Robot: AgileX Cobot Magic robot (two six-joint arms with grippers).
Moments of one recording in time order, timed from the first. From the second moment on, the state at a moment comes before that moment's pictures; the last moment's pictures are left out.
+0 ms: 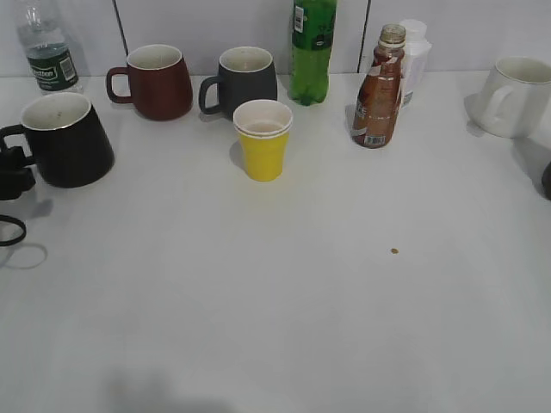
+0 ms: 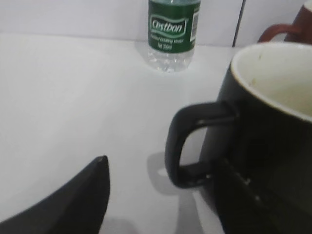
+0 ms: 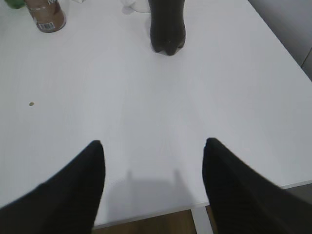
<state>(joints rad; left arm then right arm) -0.04 1.81 -0.44 -0.12 -1.03 -0.01 0.05 -0.01 -0.50 -0.07 1.05 0.17</state>
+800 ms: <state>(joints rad) -0.04 1.89 -0.56 -0.11 -1.01 -0.01 0.05 -0.01 -0.50 -0.07 1.05 0.17</state>
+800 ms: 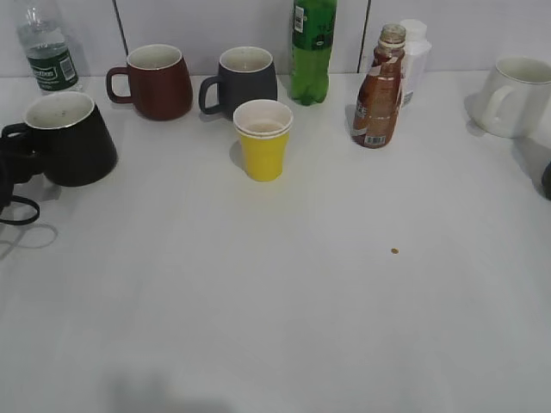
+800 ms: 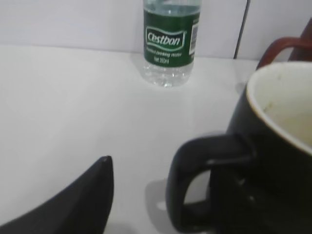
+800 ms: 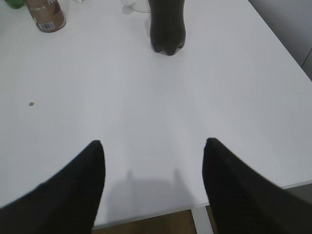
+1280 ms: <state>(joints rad) 0.00 1.92 -0.61 -0.03 -0.98 -0.01 0.05 -0.01 -0.50 -0.07 1.05 0.17</state>
